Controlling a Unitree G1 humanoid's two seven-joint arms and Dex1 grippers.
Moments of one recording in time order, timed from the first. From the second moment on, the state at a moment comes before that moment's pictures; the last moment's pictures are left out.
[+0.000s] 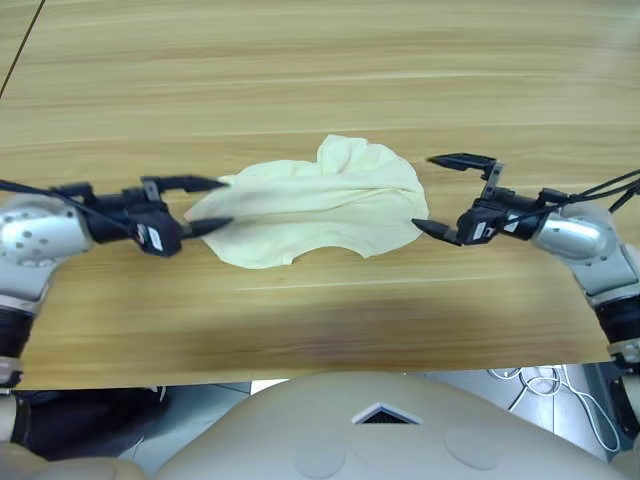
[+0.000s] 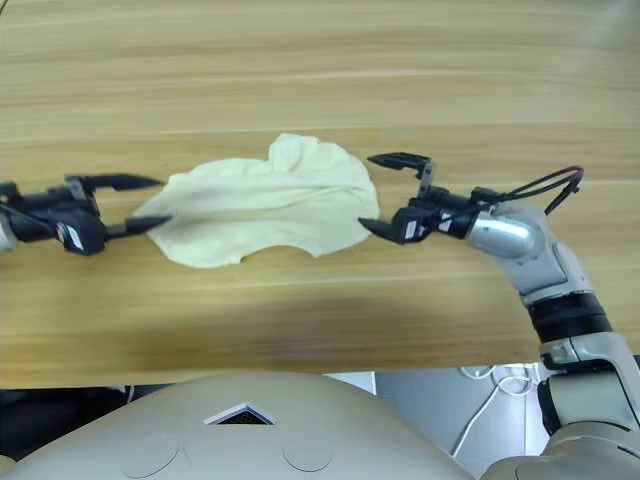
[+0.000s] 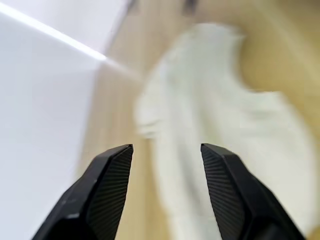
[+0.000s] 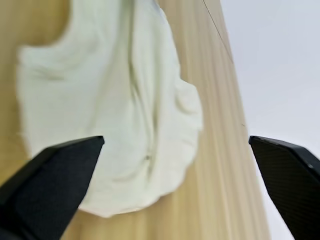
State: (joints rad) left arm -0.02 1.10 -0.23 0.11 -0.10 -0.82 -0.90; right arm -0.15 -0.88 0.28 0.19 -0.13 -0.75 0.66
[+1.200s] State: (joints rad) left arm 0.02 1.00 -0.29 -0.01 0.35 -0.58 -0.86; right arm -0.16 -0.84 0.38 0.25 -0.41 -0.70 0.65
